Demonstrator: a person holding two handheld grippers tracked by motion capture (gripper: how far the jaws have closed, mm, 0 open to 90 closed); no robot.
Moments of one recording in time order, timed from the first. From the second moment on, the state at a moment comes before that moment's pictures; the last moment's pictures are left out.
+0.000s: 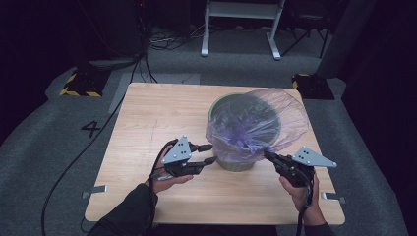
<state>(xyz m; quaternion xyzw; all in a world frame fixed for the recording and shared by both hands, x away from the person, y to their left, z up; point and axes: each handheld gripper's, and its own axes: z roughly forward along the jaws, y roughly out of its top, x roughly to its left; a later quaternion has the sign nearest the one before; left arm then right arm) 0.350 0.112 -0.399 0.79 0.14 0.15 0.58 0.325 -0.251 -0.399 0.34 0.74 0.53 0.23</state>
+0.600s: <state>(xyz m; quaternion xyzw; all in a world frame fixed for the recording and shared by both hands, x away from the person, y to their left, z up) 0.333 0.129 -0.352 0.76 0.16 0.15 0.62 0.327 -0.252 -0.401 0.34 0.74 0.53 0.24</state>
